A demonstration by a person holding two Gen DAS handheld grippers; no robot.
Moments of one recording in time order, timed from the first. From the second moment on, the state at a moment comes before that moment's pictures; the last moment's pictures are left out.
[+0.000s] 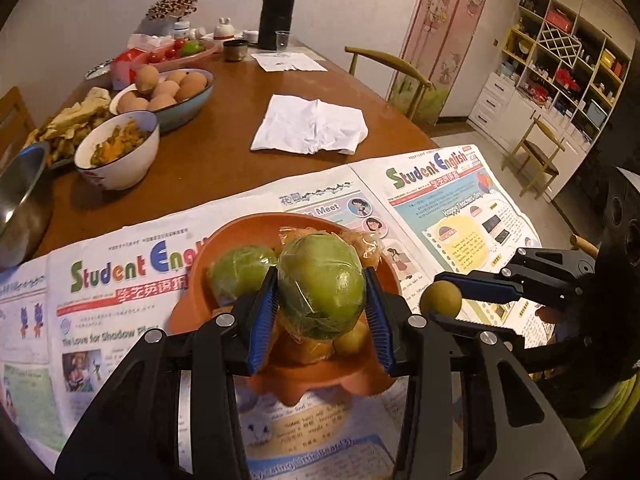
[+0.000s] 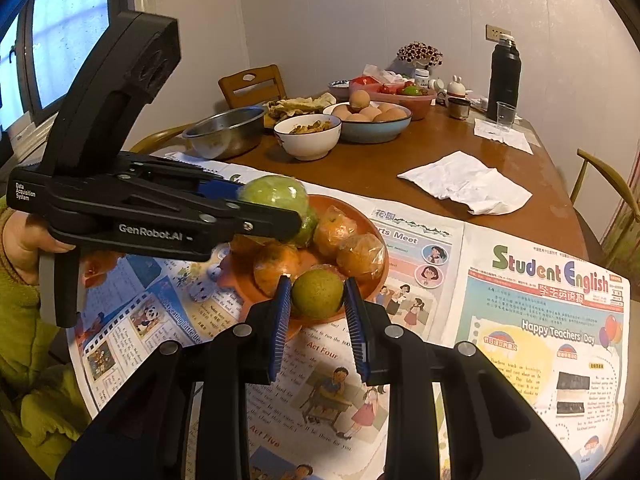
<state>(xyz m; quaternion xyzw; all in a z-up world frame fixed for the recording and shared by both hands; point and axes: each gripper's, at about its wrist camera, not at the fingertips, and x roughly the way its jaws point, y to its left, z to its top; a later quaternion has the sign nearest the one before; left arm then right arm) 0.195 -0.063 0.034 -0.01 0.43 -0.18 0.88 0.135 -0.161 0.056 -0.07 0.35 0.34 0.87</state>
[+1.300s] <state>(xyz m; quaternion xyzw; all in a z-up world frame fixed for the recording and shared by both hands) 0.212 -0.058 0.022 -0.02 0.45 -0.18 0.88 0.157 -0.141 0.029 -0.08 0.38 0.34 0.86</state>
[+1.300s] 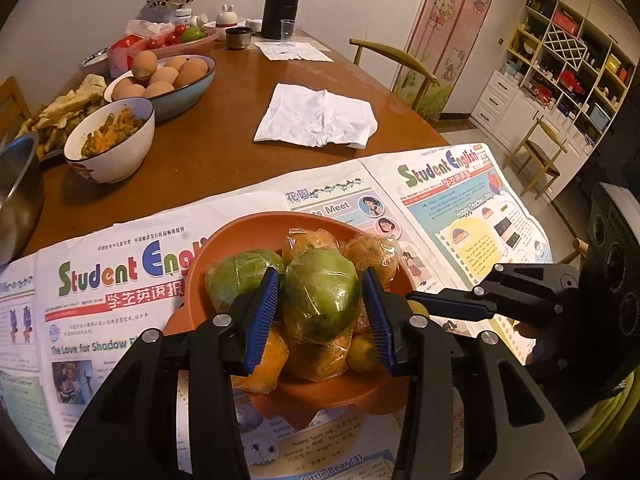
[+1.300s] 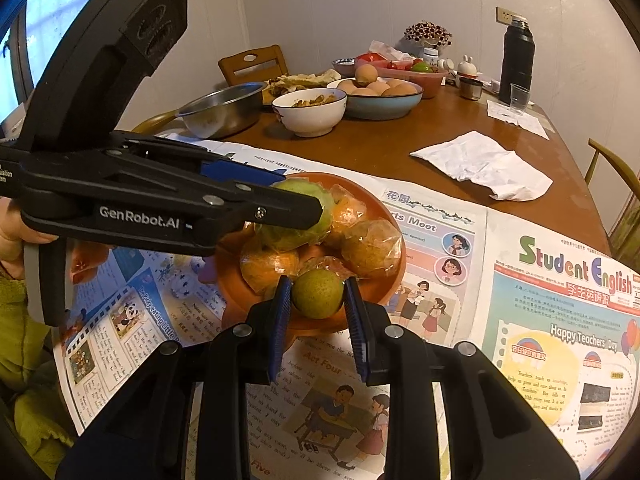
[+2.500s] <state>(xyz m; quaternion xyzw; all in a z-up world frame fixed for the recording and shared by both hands) 0.195 -0.060 0.037 -0.02 0.43 -0.18 0.89 0.135 -0.148 0.048 -0.06 0.36 0.32 0.87</state>
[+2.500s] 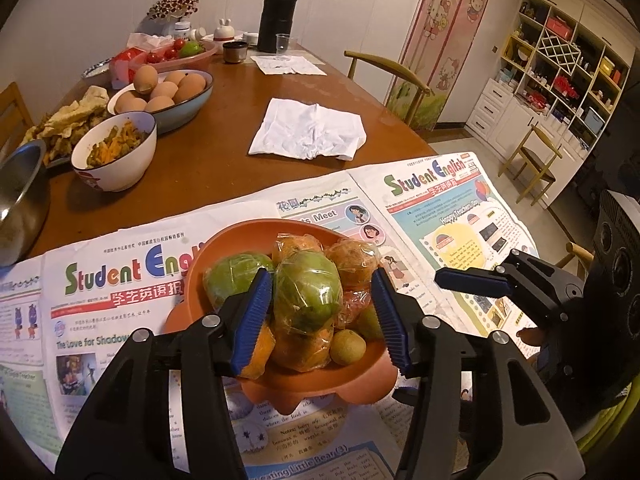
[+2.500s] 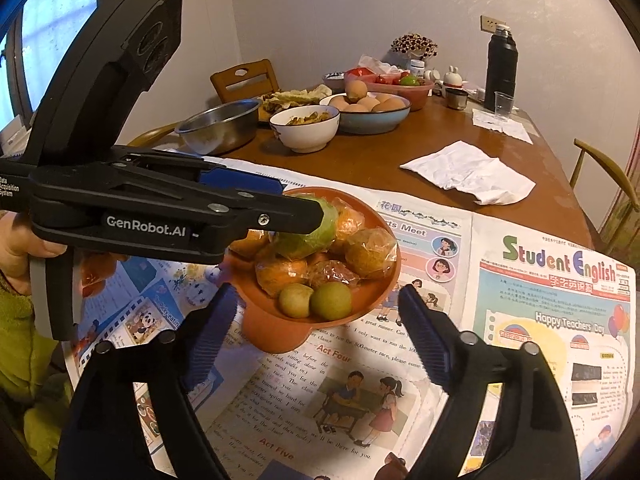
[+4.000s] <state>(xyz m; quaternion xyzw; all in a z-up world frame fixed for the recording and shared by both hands) 0.108 -0.017 0.061 -0.06 0.37 -0.10 0.92 0.078 -0.158 0.076 -0.07 0.34 0.25 0.90</state>
